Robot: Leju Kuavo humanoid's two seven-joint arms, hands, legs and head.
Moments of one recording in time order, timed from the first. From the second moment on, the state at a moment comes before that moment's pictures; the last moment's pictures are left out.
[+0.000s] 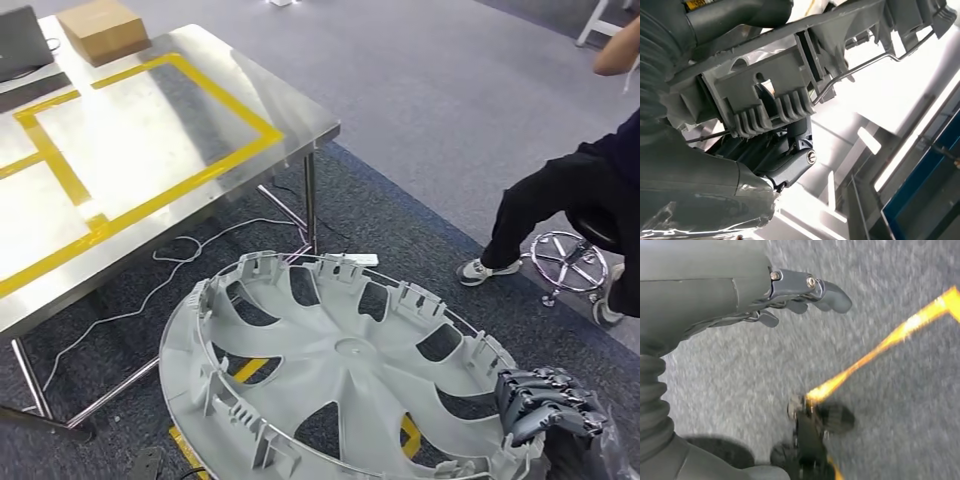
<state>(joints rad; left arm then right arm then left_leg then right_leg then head) -0.04 -0.10 0.52 -0.19 -0.15 0.13 -0.29 0.37 -0.19 0.01 -2.17 0.19 0.10 -0.68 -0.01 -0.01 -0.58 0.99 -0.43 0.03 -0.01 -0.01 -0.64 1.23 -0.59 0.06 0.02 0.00</state>
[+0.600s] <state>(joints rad) -0.03 -0.10 0.51 -0.19 -0.18 0.11 -0.24 0.39 -0.19 0.01 -2.17 0.20 0.07 -0.66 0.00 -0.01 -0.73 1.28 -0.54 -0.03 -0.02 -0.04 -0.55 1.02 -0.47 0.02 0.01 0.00</state>
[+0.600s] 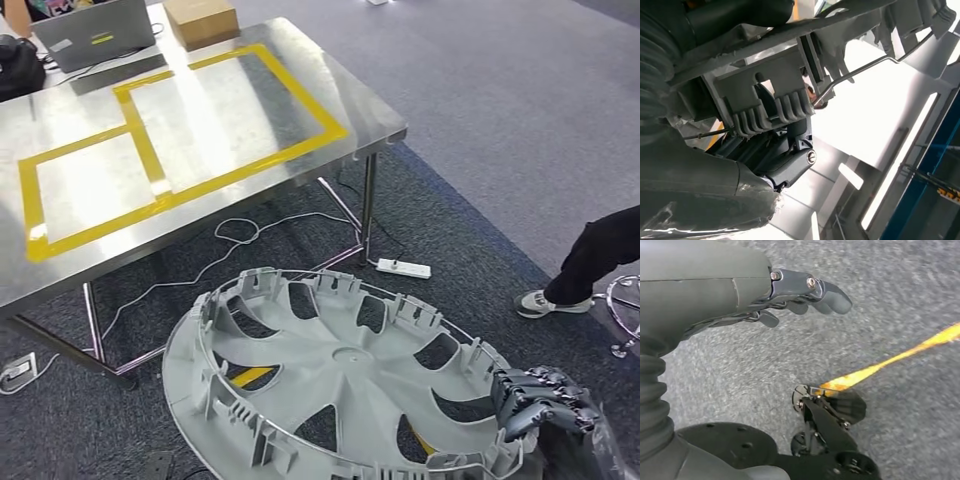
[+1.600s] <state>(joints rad) -0.04 -0.09 0.51 -0.19 -0.23 0.20 -0.20 0.47 -0.18 0.01 -2.21 0.19 0.01 -0.66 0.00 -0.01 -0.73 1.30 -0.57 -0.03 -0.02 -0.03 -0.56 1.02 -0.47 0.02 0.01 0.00</state>
